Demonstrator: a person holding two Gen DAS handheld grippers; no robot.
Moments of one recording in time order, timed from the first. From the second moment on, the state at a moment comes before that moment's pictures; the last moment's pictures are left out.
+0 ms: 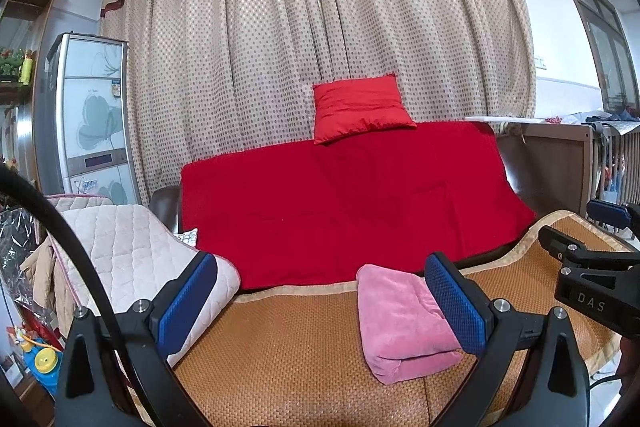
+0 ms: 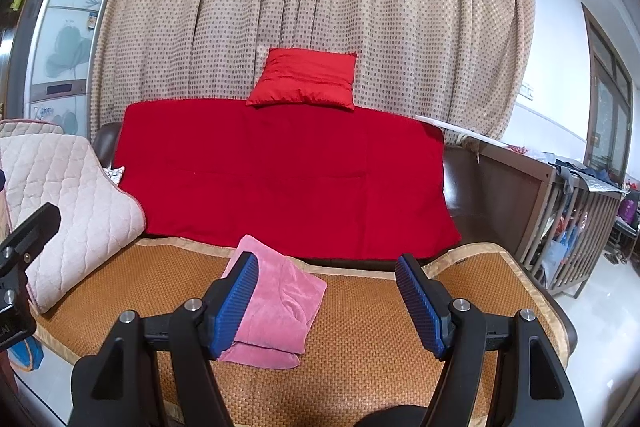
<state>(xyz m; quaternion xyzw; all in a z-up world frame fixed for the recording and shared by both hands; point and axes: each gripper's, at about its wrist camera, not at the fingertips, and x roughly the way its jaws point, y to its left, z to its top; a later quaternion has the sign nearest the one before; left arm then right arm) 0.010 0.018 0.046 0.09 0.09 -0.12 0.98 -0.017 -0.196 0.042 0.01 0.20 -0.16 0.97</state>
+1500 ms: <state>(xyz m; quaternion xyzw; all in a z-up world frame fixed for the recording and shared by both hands) 0.134 -0.025 -0.049 0.11 0.21 -0.10 0.97 0.107 -0.227 -0.075 0.01 0.34 -0.15 0.93</state>
